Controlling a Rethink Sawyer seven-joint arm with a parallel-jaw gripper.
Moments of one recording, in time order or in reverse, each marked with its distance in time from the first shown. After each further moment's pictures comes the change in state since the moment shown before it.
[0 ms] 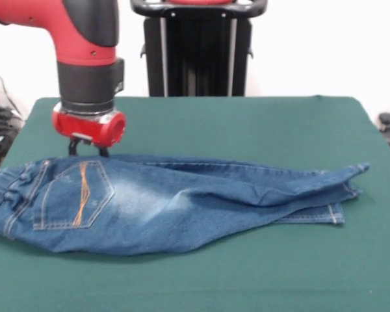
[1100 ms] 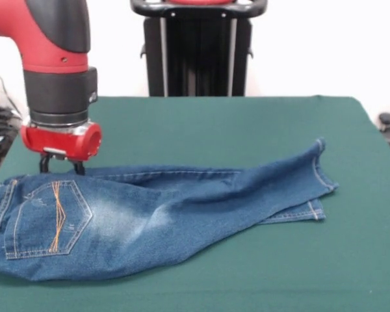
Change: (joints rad) arm -0.068 0.008 0.129 -0.107 -0.150 0.076 -0.006
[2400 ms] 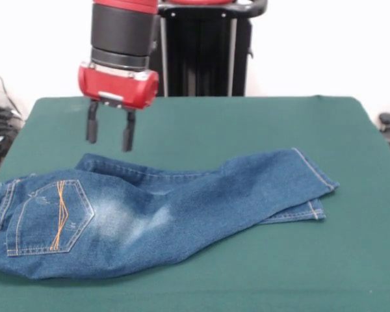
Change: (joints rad) arm 0.261 -0.175 -0.248 0.166 0.201 -0.104 0.010
